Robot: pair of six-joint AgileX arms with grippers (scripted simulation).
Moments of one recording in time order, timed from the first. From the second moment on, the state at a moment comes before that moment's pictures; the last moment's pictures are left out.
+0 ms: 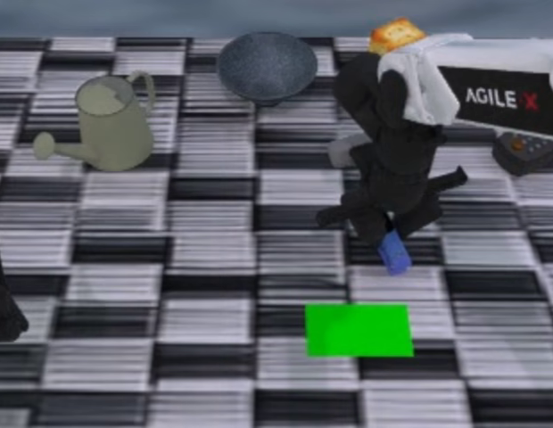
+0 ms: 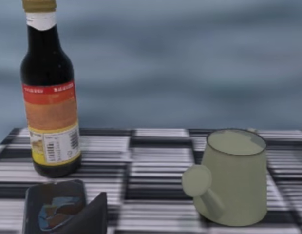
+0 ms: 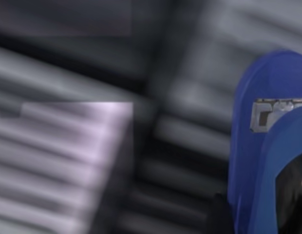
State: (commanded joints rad) left arm 0.00 0.00 0.00 0.00 0.00 0.00; right arm 0.49 2.32 1.73 -0.98 0.00 0.16
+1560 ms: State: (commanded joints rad) left arm 0.00 0.00 0.00 0.00 0.00 0.00; right arm 0.55 2.21 1.95 -1.31 0.00 0.63
